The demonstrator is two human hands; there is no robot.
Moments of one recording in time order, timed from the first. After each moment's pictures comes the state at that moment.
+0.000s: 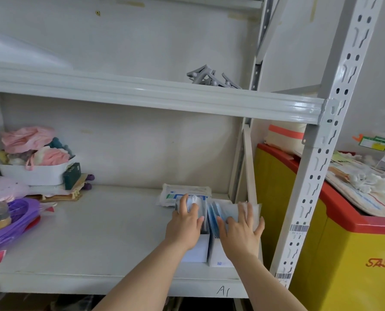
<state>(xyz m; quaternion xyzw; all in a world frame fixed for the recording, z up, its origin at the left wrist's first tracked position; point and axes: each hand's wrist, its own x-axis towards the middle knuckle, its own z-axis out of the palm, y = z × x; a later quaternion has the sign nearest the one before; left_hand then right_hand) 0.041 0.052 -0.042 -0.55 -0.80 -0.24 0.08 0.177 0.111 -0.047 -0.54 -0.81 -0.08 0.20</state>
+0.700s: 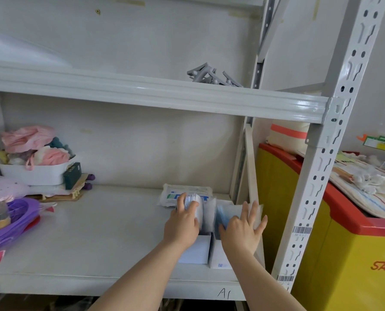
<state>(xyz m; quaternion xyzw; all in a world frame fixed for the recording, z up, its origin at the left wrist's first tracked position) 0.033 0.054 -0.041 -0.52 -0.80 -0.31 0.04 0.165 0.116 -0.041 -0.60 -0.78 -0.08 0.15</state>
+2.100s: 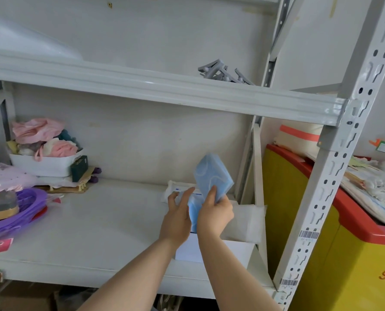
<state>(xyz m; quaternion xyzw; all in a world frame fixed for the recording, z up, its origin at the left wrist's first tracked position) 0.013 0.043 -0.048 -0.49 -0.74 -0.46 -0.05 0.091 0.073 0.003 -0.45 -0.53 0.38 0.61</state>
